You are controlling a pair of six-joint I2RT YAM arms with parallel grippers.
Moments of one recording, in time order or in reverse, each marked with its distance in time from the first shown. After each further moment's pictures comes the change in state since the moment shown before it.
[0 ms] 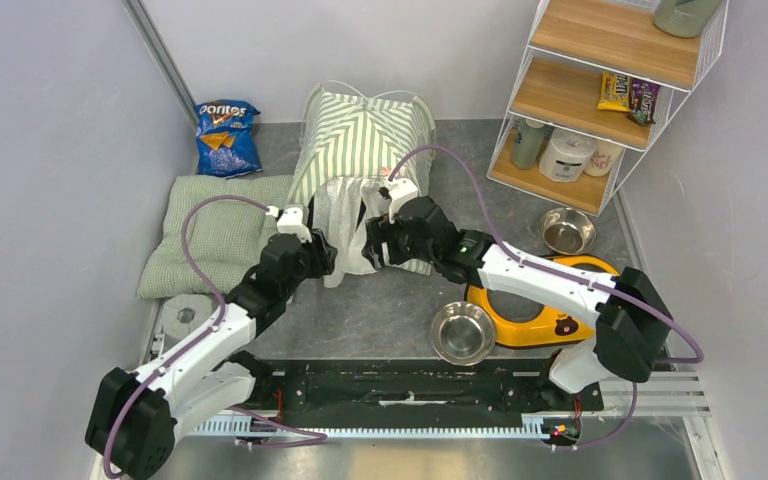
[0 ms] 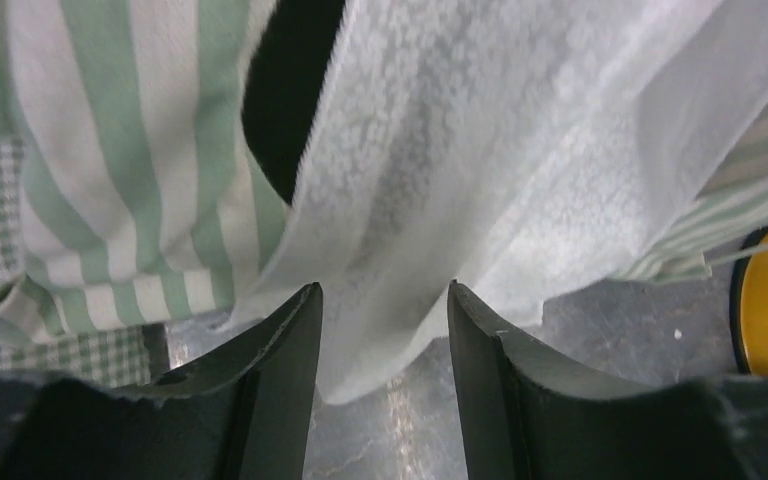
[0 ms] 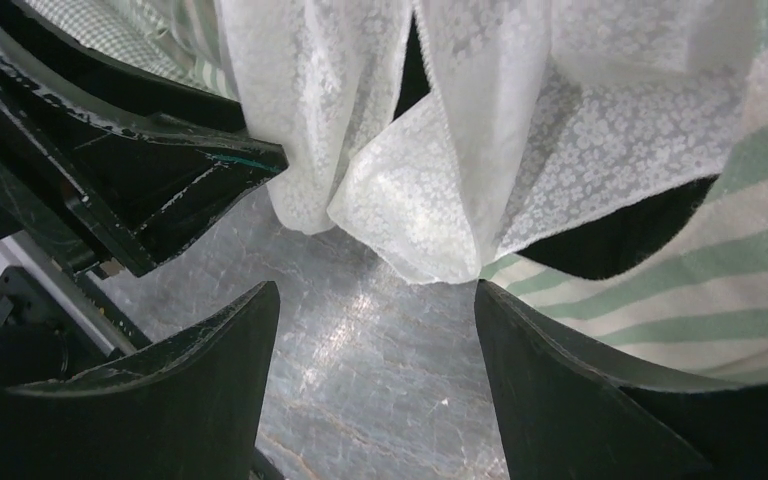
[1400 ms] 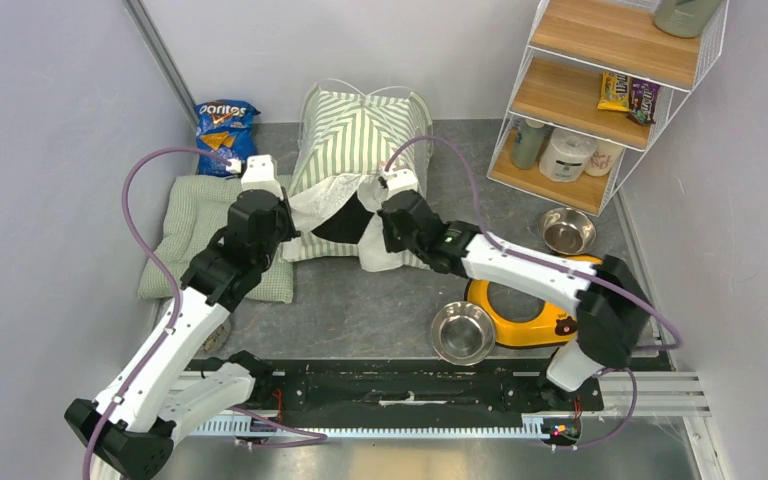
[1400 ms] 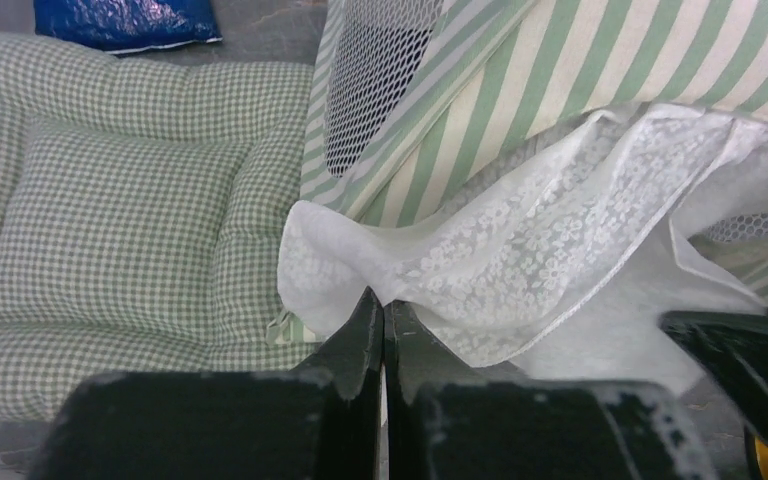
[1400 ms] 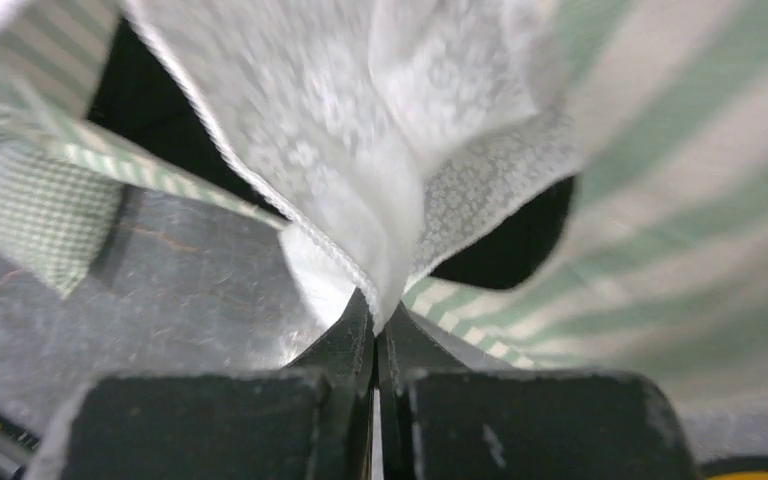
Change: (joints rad) left arm -0.001 -0.020 0.518 -0.502 -0.291 0.092; right arm 0.002 0.180 0.107 -0.026 0.262 0.034
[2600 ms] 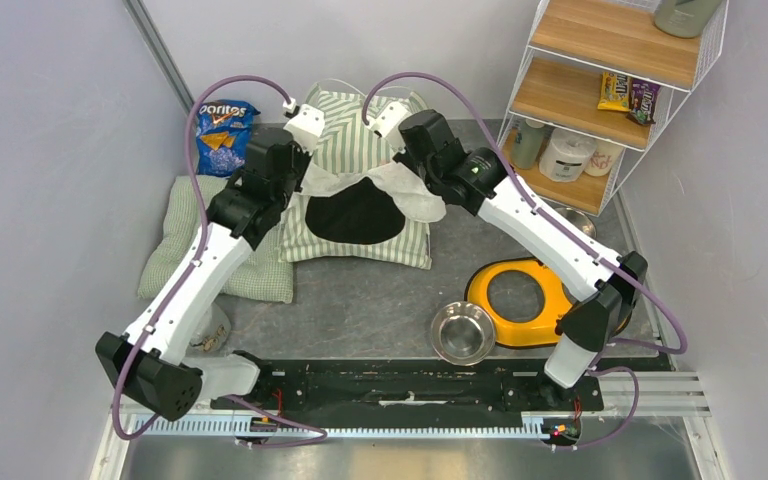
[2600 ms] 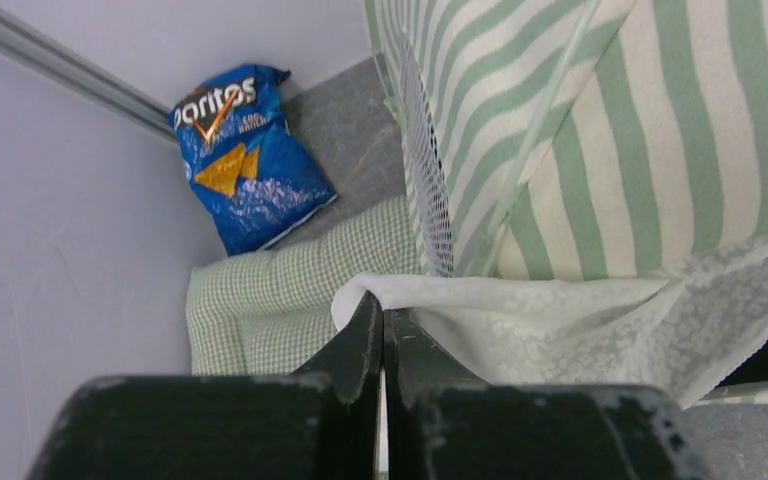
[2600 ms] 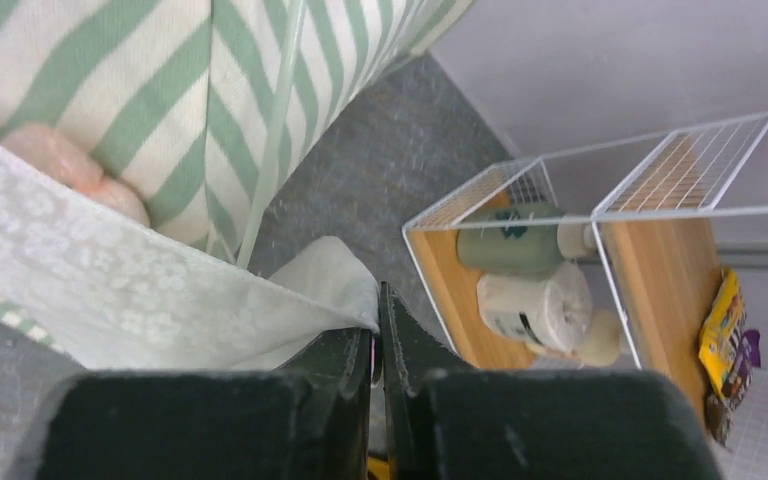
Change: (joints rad) left arm 0.055 0.355 0.349 0.041 0.040 0.613; right arm -0.133 0.048 0.642 -0.590 0.195 -0.790
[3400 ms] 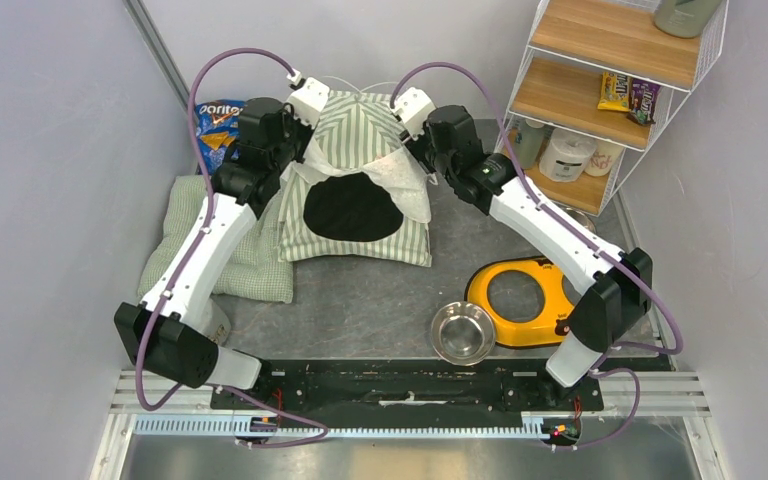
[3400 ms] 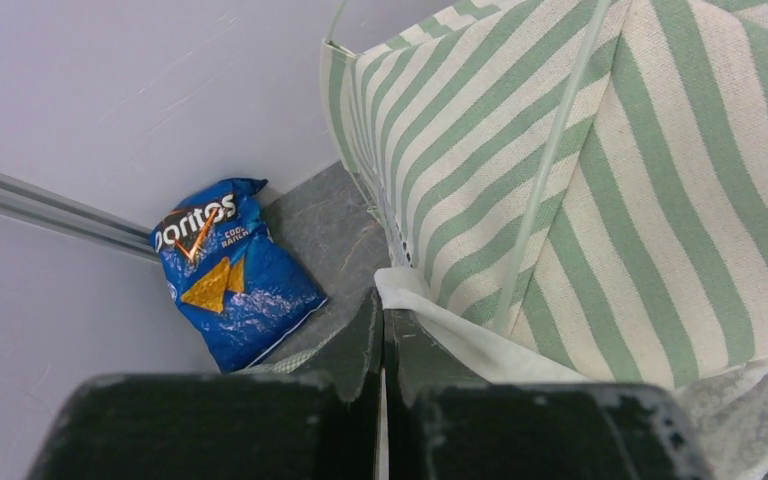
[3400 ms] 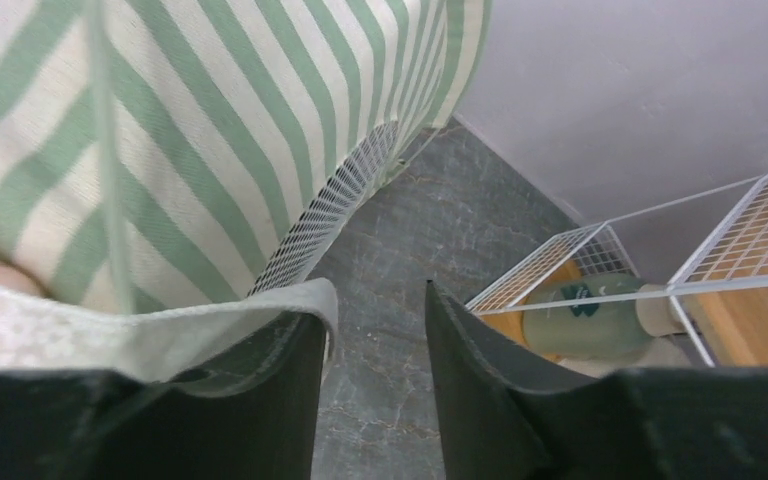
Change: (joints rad) left arm 0.118 0.160 0.145 0.134 0.286 0.136; right arm -0.134 -0.046 -0.221 0.420 -0.238 0.022
